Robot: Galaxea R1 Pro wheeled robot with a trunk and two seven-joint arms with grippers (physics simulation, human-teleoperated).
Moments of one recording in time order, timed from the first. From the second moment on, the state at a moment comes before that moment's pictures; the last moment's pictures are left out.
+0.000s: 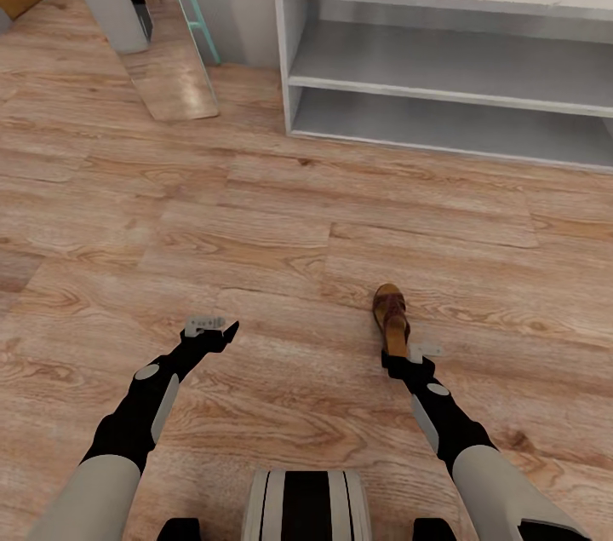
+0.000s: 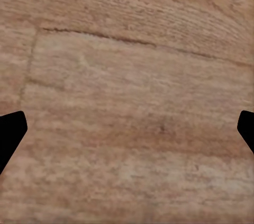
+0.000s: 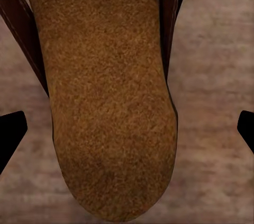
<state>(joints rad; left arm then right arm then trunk) -0.63 0.00 0.19 -0.87 -0.03 0.07 -0.39 -0.71 0.03 -0.14 -0.50 0.03 -0.03 -0.03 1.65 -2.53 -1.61</state>
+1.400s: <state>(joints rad) -0.63 0.00 0.19 -0.87 -0.03 0.07 -0.39 -0.71 0.02 -0.14 -0.49 0.04 -0.03 -0.03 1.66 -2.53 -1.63</state>
